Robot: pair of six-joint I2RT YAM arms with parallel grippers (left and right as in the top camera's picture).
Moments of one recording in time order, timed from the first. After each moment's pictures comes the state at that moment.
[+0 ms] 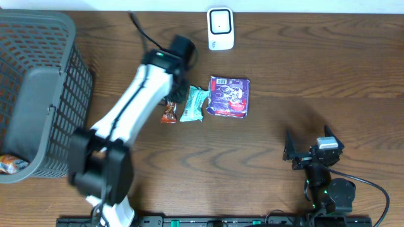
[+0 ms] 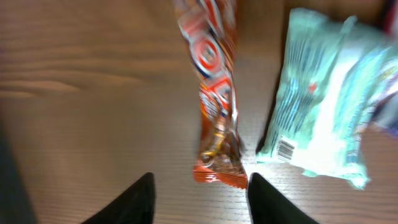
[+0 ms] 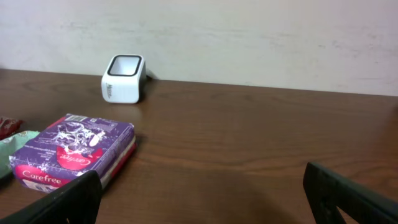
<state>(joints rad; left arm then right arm) -0.38 1.87 1.57 -1.09 -0.19 -0.20 -0.01 0.01 0.01 -0.06 -0.11 -0.05</state>
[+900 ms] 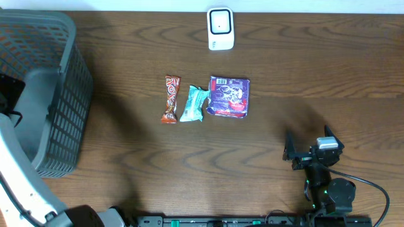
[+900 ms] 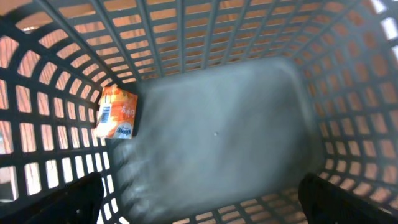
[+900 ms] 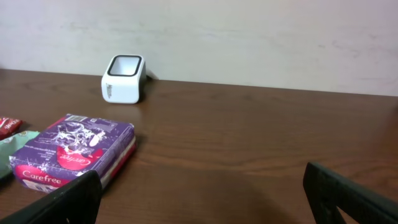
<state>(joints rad) 0.62 1.48 1.64 -1.16 -0.25 -0.59 -0.01 0.01 0.01 -0.06 -0.11 -0.05</state>
